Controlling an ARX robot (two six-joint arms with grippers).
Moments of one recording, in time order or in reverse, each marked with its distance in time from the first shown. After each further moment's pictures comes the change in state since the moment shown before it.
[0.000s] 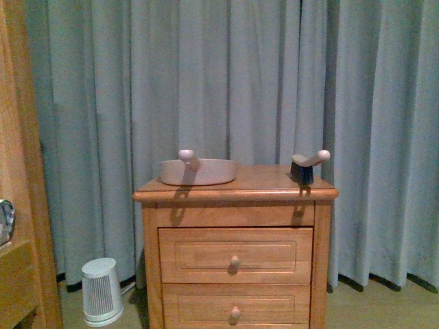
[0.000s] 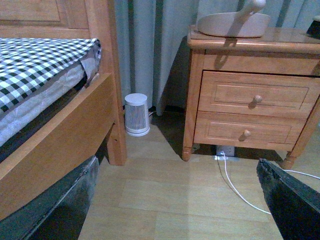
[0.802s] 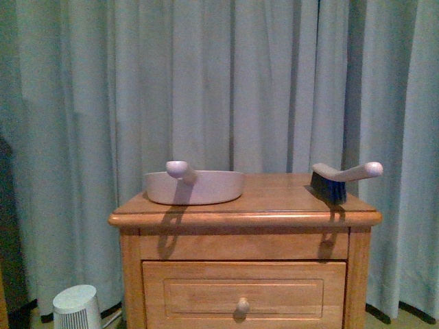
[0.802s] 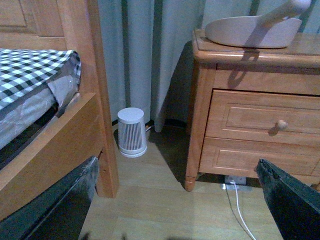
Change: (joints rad) left arm 0.000 0.000 0.000 0.000 0.000 0.000; right arm 0.000 0.000 0.000 0.000 0.000 0.000
